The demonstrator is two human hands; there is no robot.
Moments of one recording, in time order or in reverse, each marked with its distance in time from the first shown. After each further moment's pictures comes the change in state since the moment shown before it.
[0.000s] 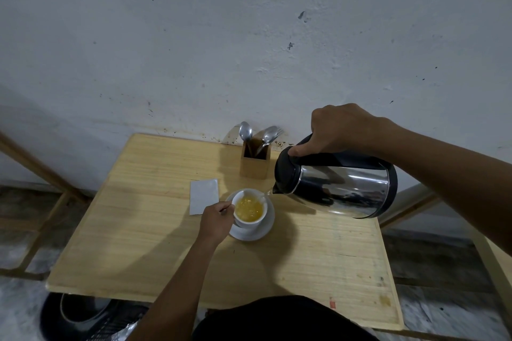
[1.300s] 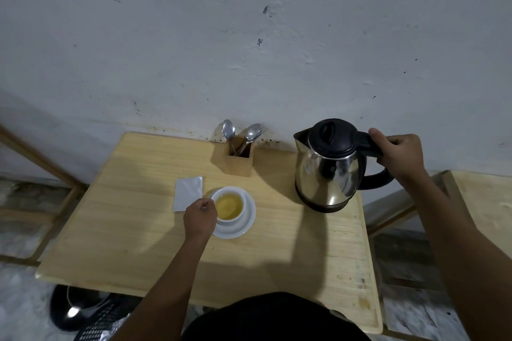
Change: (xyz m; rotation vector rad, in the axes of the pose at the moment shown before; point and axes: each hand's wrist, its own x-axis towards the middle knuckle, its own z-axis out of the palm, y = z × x) left_hand -0.006 0.011 0.035 -0.041 0.281 -0.166; right_hand -0.042 0.160 0.157 1.136 0.668 0.393
